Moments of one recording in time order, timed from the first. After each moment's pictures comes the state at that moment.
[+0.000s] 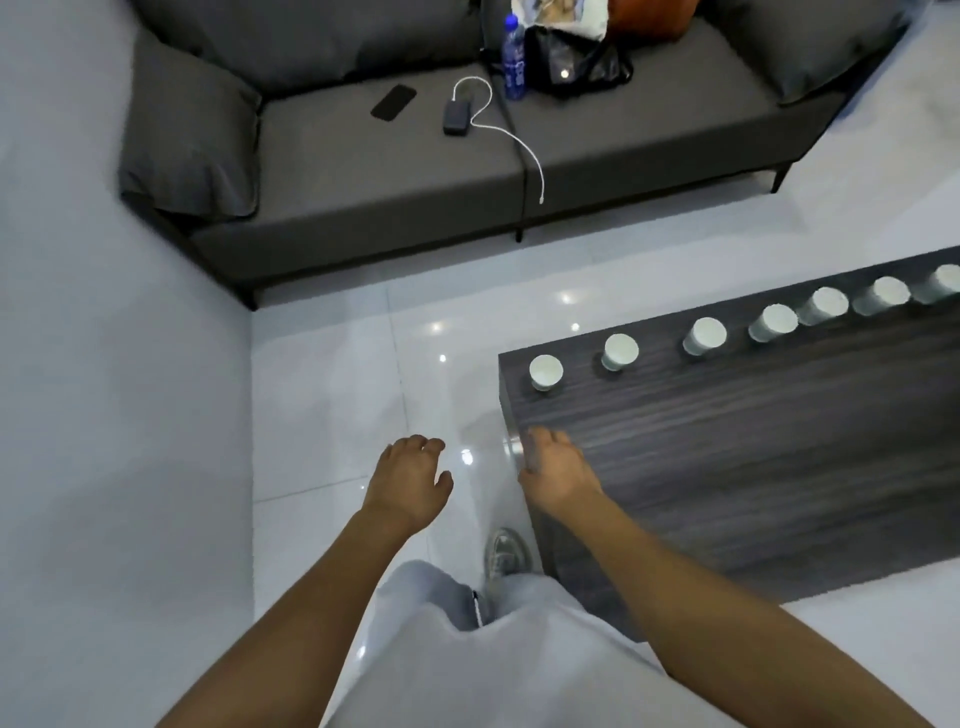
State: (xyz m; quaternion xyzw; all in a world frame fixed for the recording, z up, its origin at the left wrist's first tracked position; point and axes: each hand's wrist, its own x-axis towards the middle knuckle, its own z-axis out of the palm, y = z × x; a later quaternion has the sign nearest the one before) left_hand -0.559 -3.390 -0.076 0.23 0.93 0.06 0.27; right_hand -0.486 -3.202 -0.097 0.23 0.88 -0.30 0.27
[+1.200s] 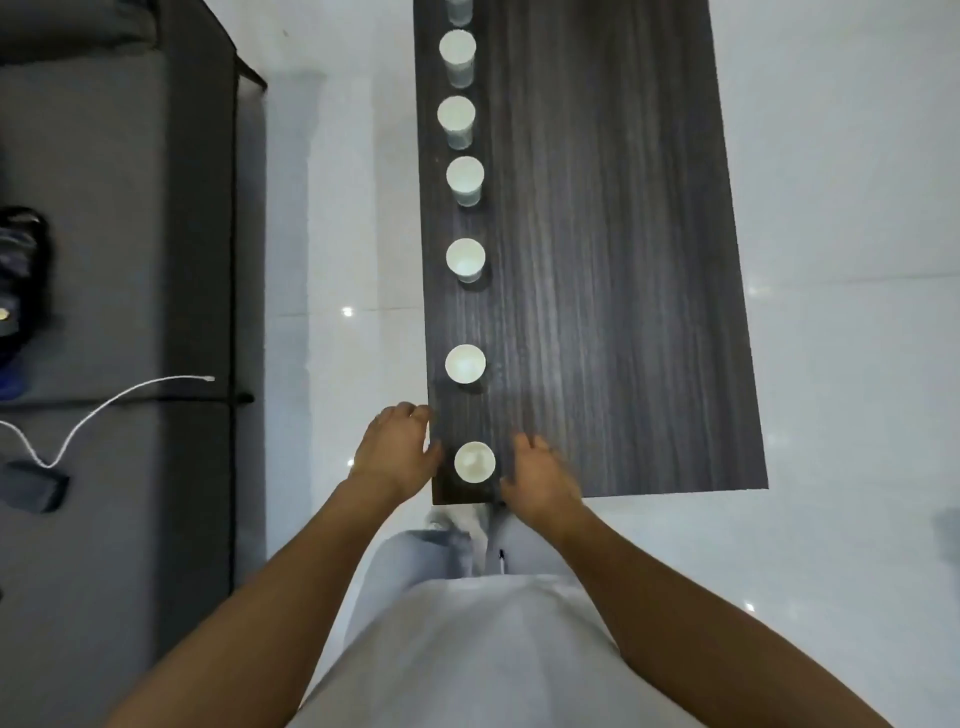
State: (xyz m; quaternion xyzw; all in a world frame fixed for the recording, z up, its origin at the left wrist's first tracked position) left_hand -0.799 -3.034 -0.147 0.73 0.58 -0.18 0.31; right_hand -0.633 -3.113 -0.181 0.73 0.49 -0.47 0.10
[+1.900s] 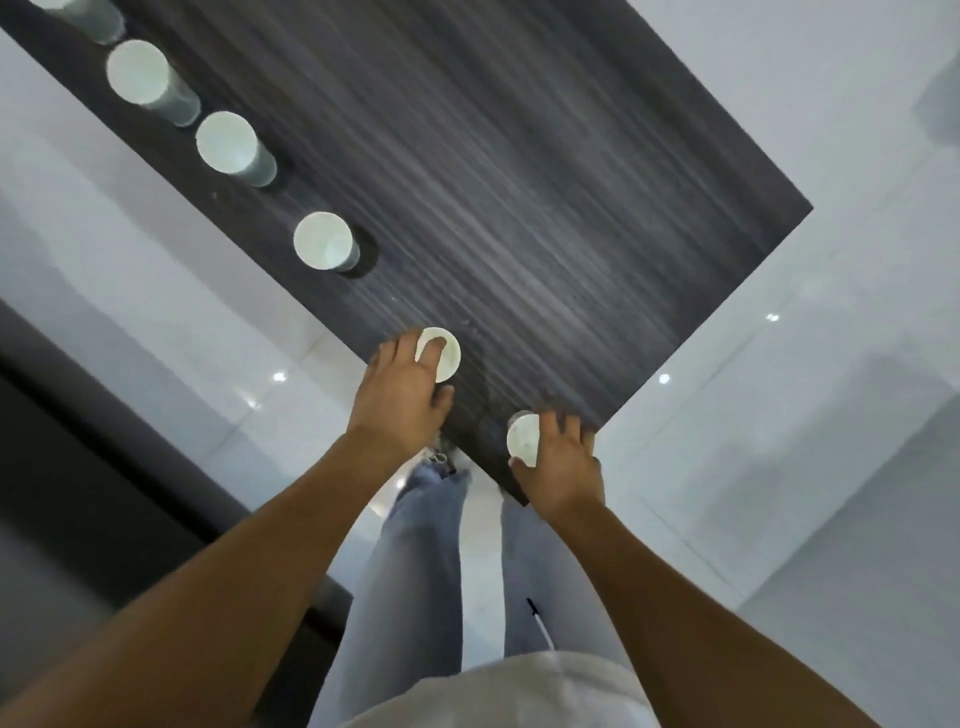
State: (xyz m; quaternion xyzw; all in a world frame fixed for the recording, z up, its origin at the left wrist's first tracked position) left_hand -0.779 -2.907 -0.294 0.93 0.20 -0.23 0.21; right_hand -0.746 -3.105 -0.309 0.90 0.10 -0.43 -0.03
